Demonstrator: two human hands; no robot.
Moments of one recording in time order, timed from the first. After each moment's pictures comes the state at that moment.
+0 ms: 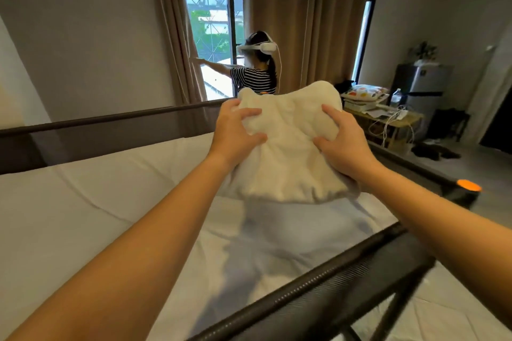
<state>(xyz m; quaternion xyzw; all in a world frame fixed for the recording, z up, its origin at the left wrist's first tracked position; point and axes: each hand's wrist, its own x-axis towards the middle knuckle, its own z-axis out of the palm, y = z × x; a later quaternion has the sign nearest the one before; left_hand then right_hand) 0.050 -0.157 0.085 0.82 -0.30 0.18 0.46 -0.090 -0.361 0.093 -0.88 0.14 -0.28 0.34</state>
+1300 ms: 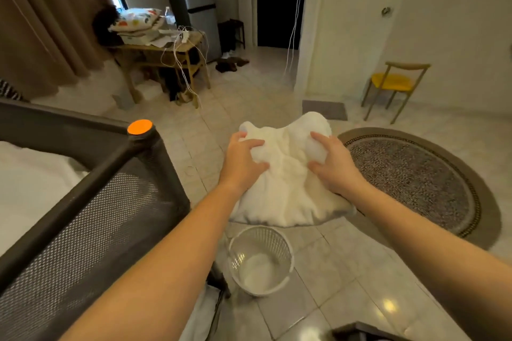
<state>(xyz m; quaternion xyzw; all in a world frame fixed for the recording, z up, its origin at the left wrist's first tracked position) -0.259 -0.666 -0.137 0.73 -0.55 -0.19 0.36 -0.486 -0.719 -0.108 -0.77 0.54 -0.21 0.28</state>
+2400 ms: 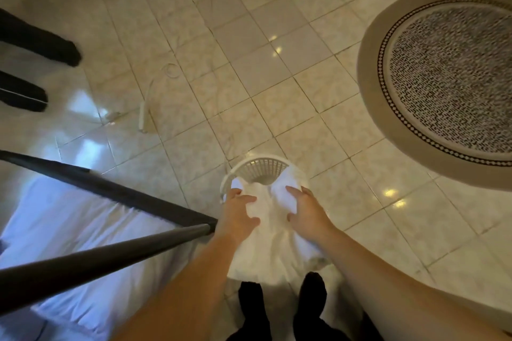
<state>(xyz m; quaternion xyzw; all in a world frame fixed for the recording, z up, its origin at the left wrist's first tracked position) -0.242 -0.689 -0.637 0.80 -0.41 -0.43 0.10 -0.431 -0.783 -0.607 -0.66 0.56 0.12 0.48</state>
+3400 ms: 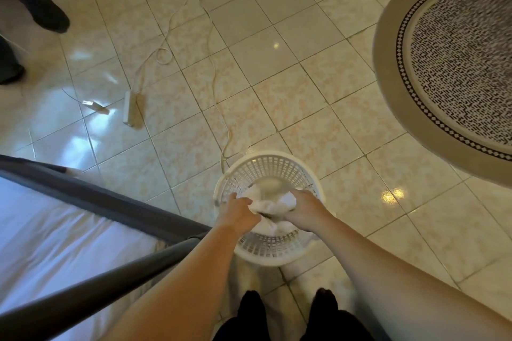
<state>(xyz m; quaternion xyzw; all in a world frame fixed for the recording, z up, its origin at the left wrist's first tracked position) -0.209 -0.726 -0.780 0.81 -0.34 -0.48 -0.02 -0.395 -0.815 -0.744 -0.64 0.55 0.21 0.50</state>
